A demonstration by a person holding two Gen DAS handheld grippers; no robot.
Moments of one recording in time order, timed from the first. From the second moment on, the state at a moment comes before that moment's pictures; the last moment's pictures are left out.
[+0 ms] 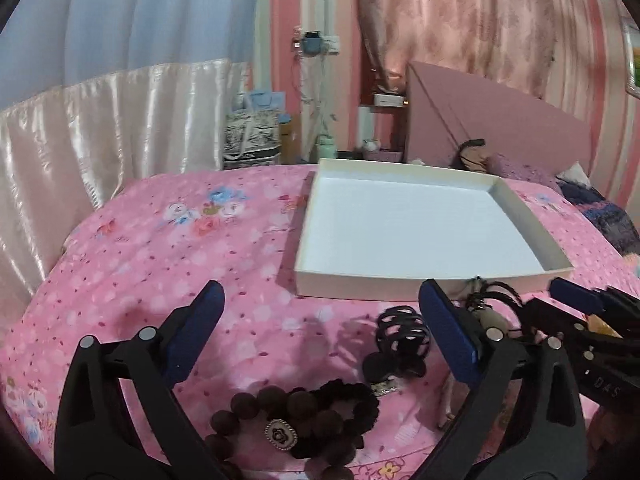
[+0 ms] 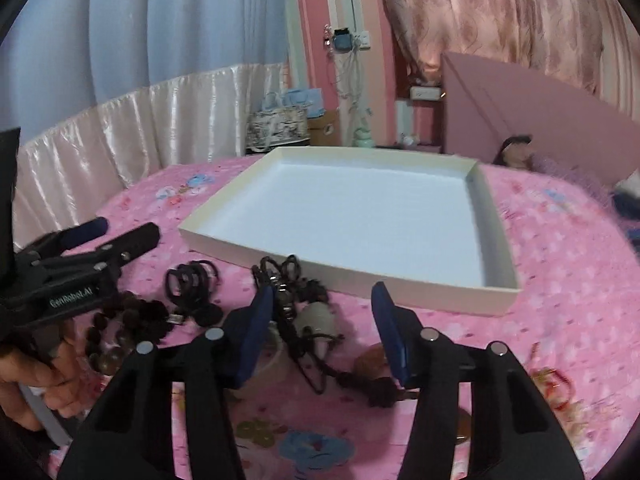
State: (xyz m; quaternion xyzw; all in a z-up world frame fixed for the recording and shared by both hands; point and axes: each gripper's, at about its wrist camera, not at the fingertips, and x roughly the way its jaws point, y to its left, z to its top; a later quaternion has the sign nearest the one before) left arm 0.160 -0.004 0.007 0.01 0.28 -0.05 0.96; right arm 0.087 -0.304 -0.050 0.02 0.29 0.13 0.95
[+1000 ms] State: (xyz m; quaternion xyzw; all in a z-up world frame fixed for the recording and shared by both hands) left arm 0.185 -0.043 -0.022 0.01 0.35 -0.12 0.93; right arm 0.088 -0.324 -0.013 0.05 0.25 0.13 0.96
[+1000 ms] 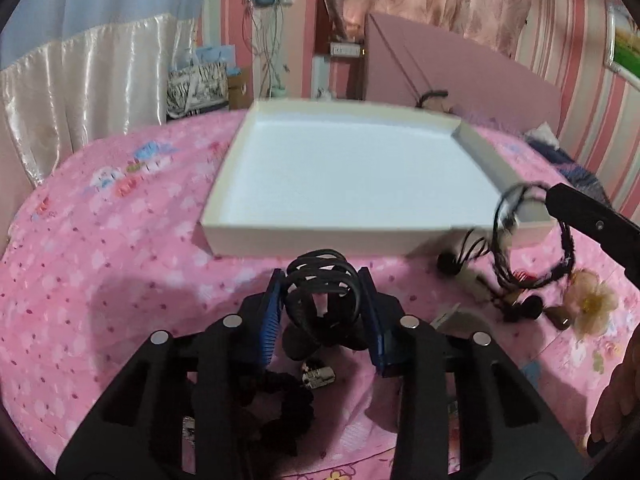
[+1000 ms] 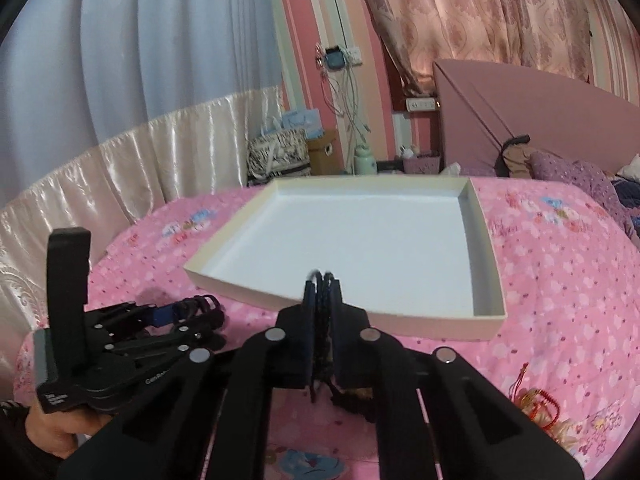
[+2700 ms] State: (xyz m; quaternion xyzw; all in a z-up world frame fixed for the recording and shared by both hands) left arm 0.192 -0.027 0.083 -0.02 0.24 -0.10 0.96; right arm 0.117 -0.384 0.057 0.08 0.22 0.09 0.97
